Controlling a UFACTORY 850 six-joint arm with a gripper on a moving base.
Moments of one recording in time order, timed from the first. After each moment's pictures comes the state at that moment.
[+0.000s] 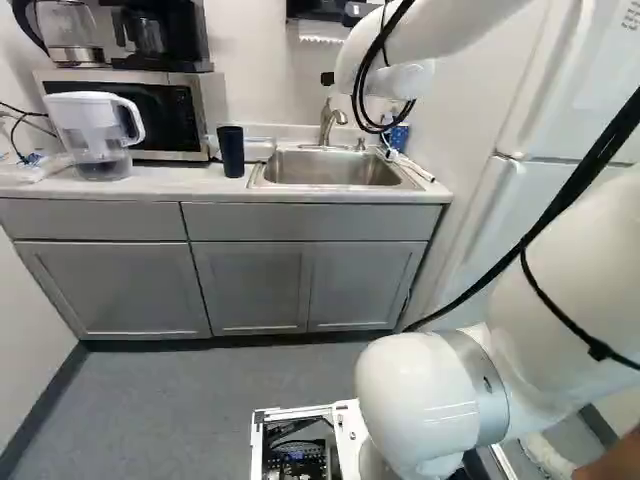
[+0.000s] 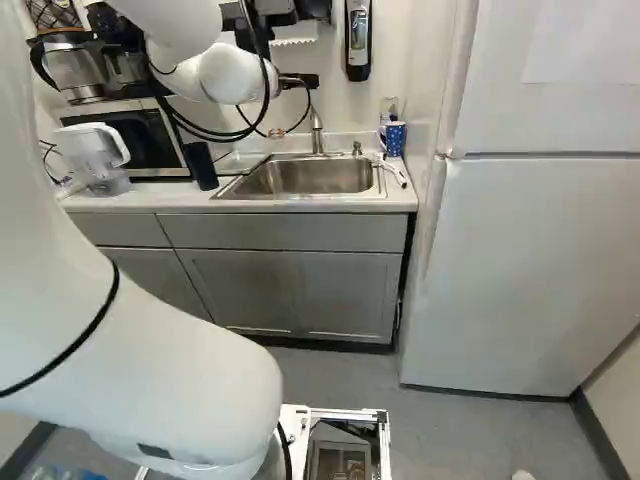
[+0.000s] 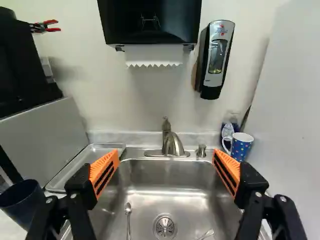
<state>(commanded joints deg) 0.0 11.1 -51.9 0.0 23.1 0.0</state>
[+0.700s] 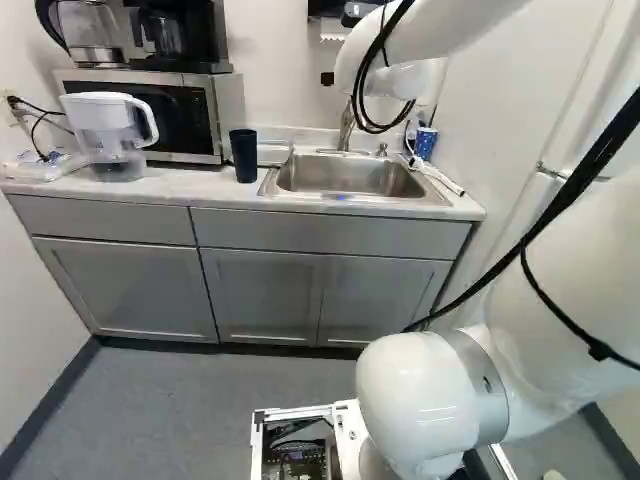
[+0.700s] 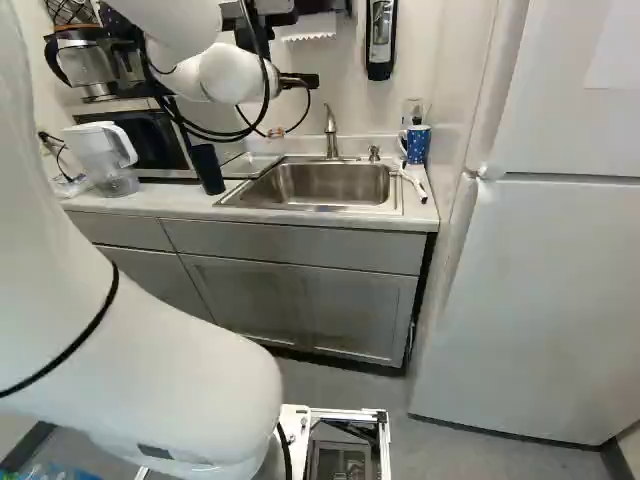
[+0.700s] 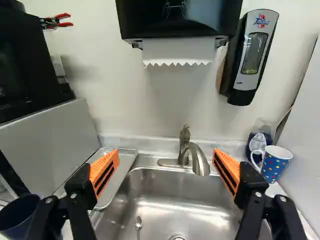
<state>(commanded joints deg) 0.0 11.1 -51.9 0.0 23.1 0.0</state>
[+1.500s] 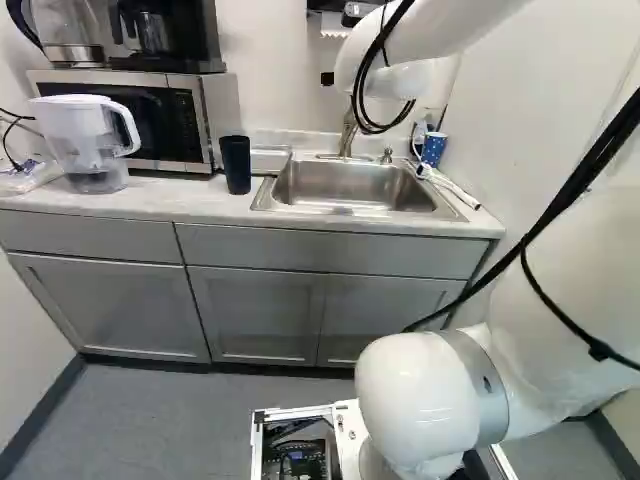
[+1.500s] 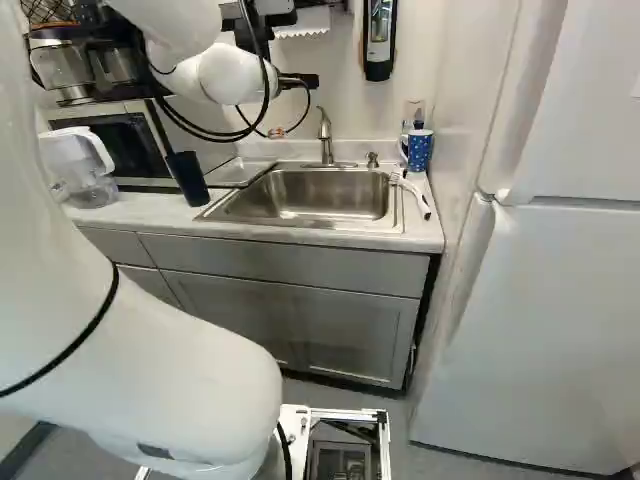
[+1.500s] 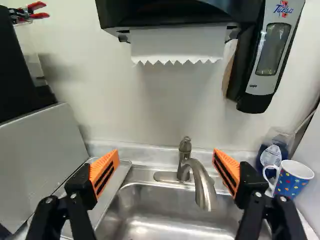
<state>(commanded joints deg) 0.0 11.1 -51.9 0.0 23.1 0.0</state>
